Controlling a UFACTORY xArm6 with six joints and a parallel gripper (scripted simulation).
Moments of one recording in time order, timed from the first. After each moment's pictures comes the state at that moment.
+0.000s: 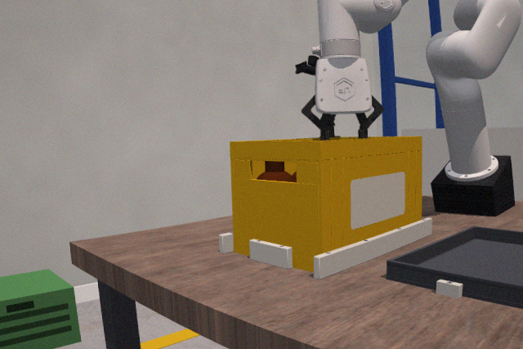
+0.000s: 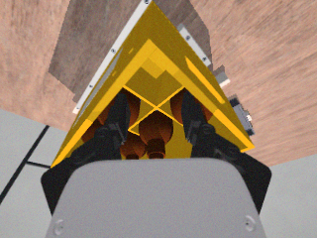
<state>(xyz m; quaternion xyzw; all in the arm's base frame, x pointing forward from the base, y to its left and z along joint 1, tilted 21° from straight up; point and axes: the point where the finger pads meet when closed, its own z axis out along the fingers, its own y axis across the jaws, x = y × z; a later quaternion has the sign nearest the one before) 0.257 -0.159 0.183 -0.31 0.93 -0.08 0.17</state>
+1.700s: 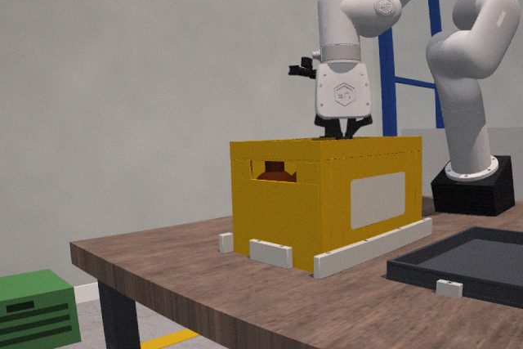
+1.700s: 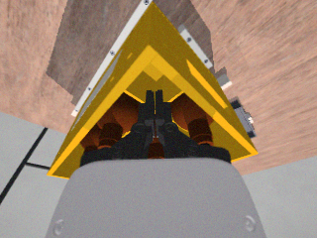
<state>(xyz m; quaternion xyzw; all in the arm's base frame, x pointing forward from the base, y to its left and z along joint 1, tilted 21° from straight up) 0.260 -0.160 0.175 -0.31 0.93 -0.08 0.17</state>
